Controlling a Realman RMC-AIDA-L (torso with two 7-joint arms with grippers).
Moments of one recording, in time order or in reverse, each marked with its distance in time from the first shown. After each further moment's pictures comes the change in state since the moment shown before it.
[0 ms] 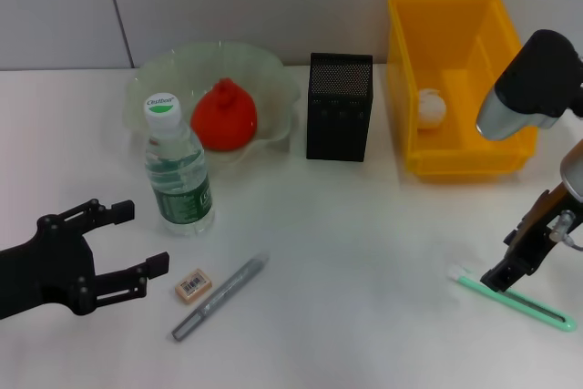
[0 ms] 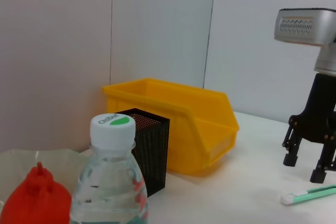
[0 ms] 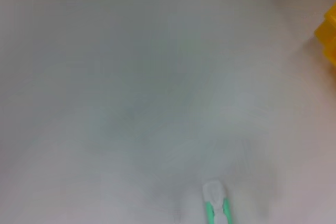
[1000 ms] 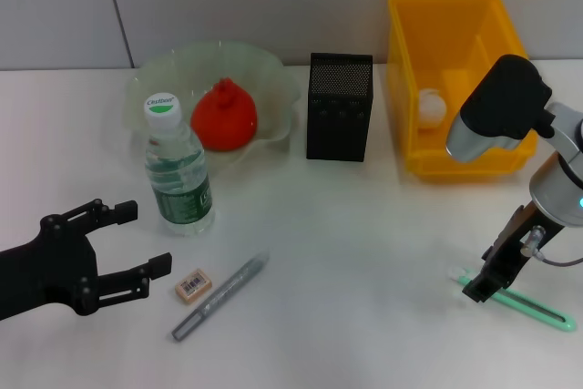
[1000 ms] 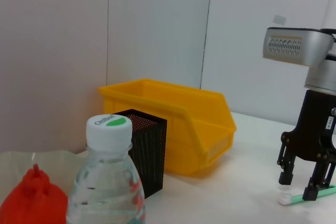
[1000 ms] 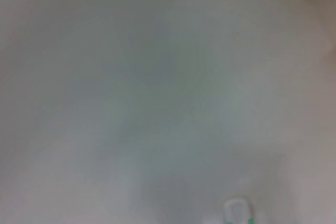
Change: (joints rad) left arm -0.009 0.003 0.000 -0.017 -0.001 0.003 0.013; right arm 0.032 0.015 -0.052 -0.125 0.007 0.095 0.013
